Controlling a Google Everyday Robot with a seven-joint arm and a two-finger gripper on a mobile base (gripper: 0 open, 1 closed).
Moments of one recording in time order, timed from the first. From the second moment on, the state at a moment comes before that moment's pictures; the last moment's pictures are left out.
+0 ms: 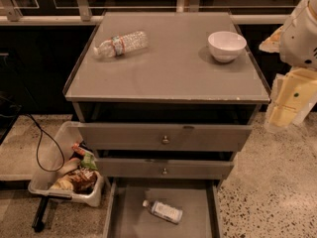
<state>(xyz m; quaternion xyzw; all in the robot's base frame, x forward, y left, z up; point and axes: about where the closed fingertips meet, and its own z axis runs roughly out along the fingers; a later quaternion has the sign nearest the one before) 0.438 -0.217 0.976 -0.60 0.78 -0.03 0.16</state>
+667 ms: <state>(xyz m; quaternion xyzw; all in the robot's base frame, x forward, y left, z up) 0.437 -0.216 0.970 -0.61 0.78 -0.04 0.17</state>
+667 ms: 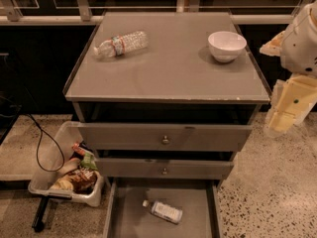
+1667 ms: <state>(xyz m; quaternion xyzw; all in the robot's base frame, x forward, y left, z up) 0.426 -0.215 0.858 -0.58 0.76 0.08 0.26</state>
